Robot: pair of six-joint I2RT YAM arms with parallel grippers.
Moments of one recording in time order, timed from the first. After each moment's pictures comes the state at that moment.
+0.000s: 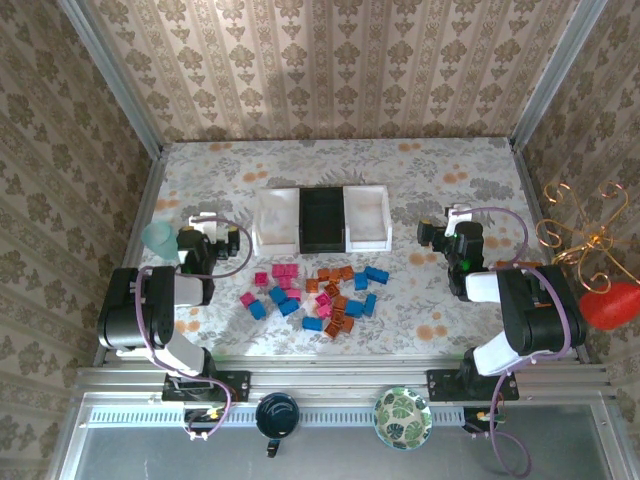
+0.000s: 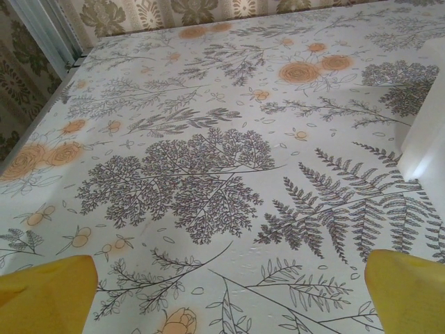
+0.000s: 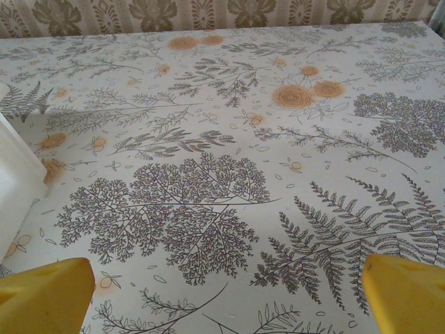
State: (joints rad) left arm -0.02 1.56 0.37 0.83 -0.01 0.11; right arm 0.02 1.53 0.40 0.75 0.10 0.05
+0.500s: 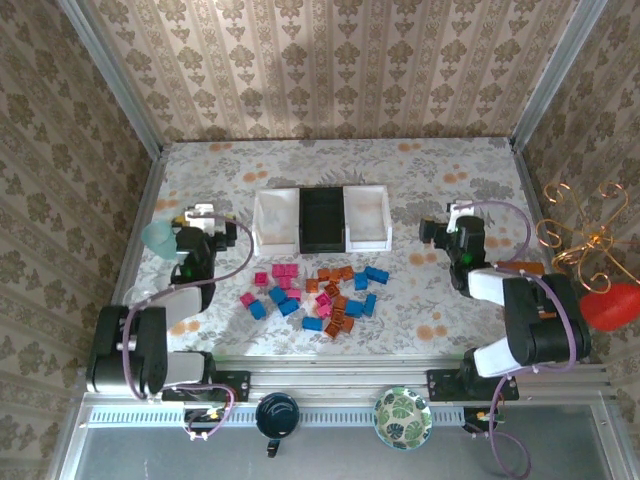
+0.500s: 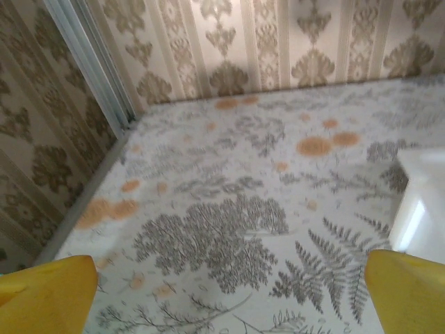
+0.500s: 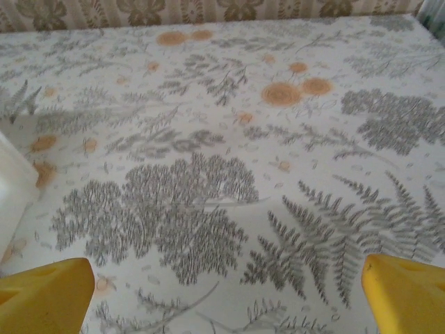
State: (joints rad) left arm -0.12 1.26 0.38 0.68 -0.20 0.11; right arm 0.02 1.45 0.49 0.52 0.13 0.06
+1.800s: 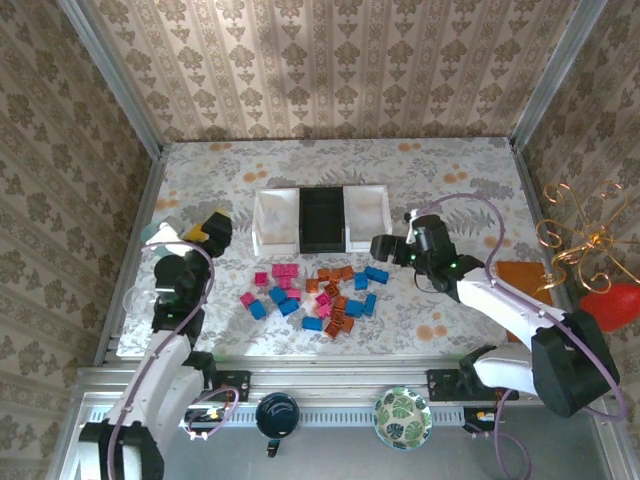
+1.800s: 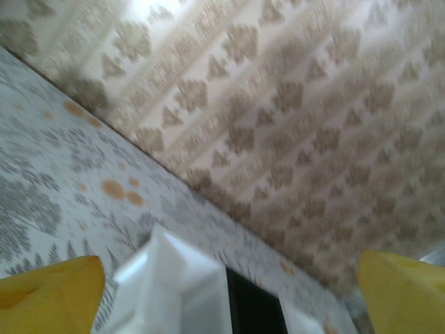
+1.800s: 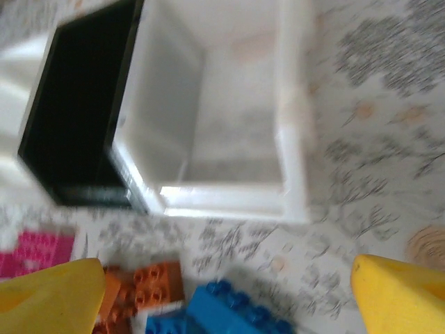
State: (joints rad) left arm -0.17 0.68 0.29 0.42 0.07 -0.79; right arm 0.44 1.22 0.63 -0.12 -0.06 0.52
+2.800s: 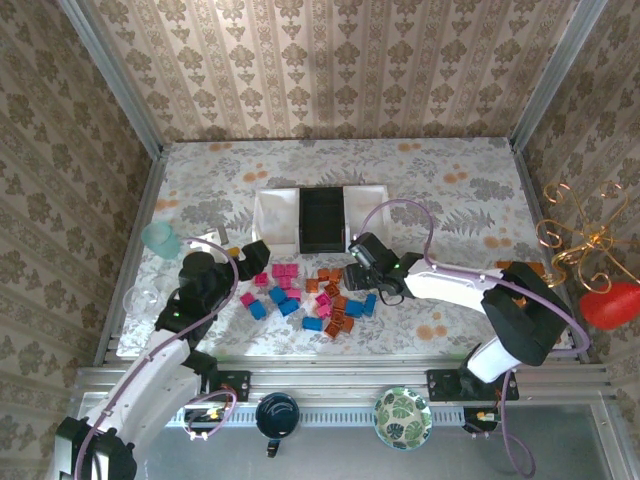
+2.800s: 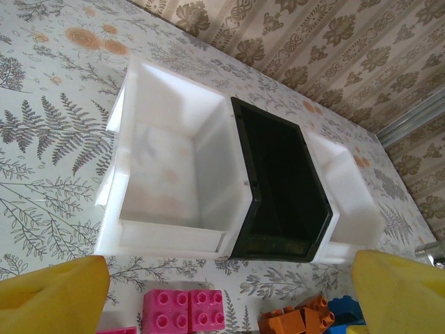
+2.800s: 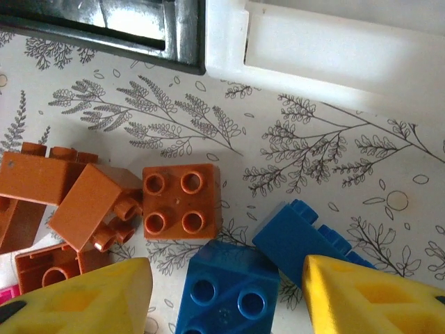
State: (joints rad) left arm -0.40 0.67 0.35 0.01 0.08 -0.62; right arm 0.75 1.55 0.82 -0.27 0.16 0.48
